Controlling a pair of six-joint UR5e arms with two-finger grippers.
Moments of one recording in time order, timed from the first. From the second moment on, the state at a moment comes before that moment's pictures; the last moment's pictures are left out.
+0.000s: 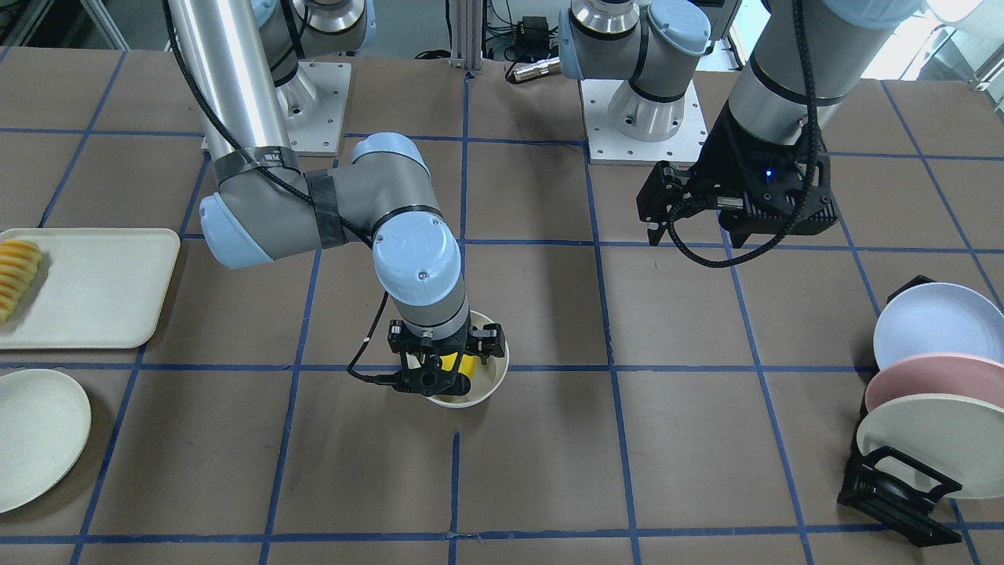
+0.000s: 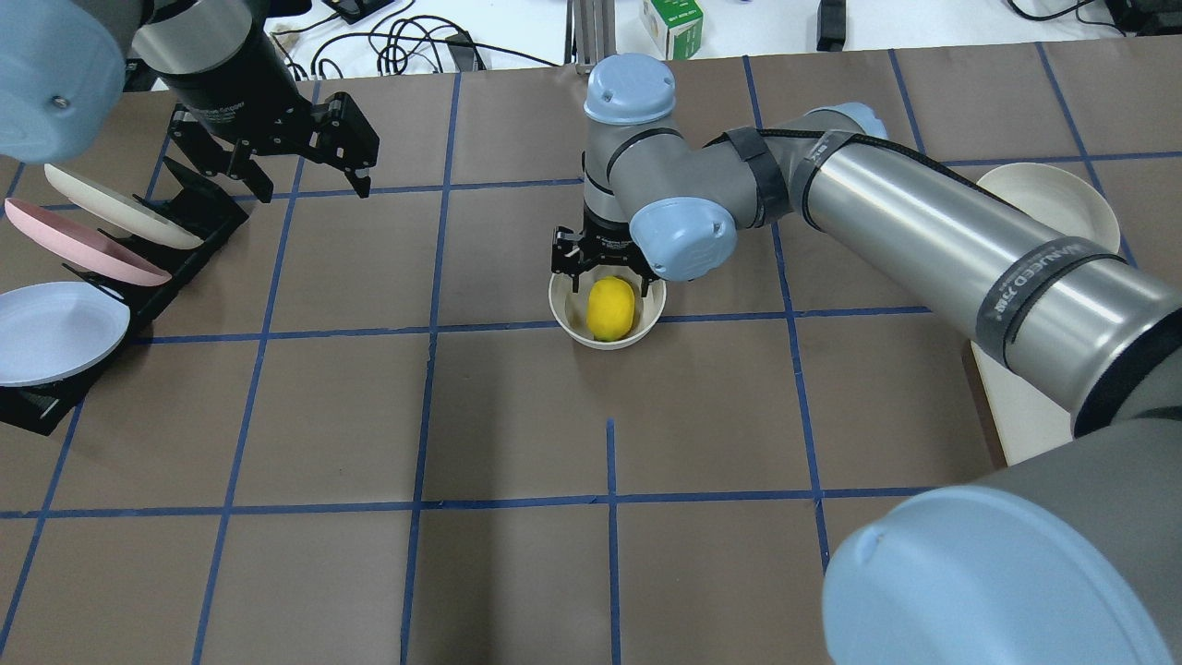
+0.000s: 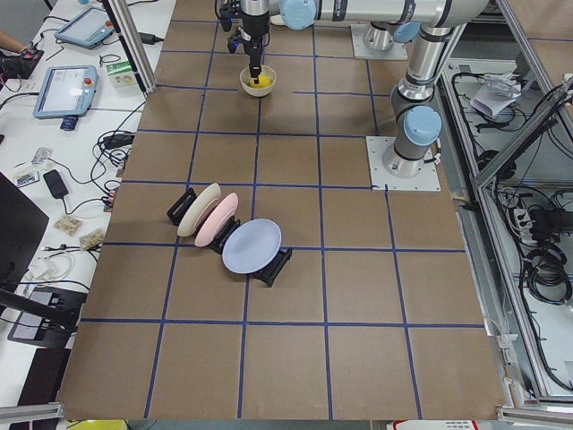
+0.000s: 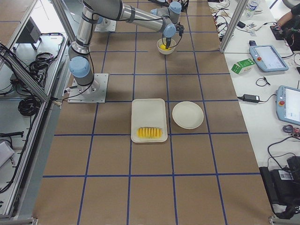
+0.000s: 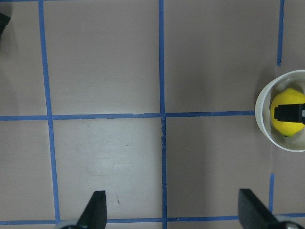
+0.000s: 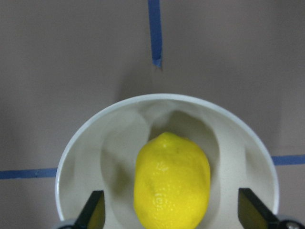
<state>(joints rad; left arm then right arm) -1.55 -1.66 -1.48 -1.56 1.56 0.03 1.89 -1.05 1.52 -2.03 -1.46 0.41</state>
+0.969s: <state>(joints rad) -1.55 -1.66 -1.49 -1.56 1.56 0.03 1.62 -1.41 1.54 -1.68 -1.49 0.13</state>
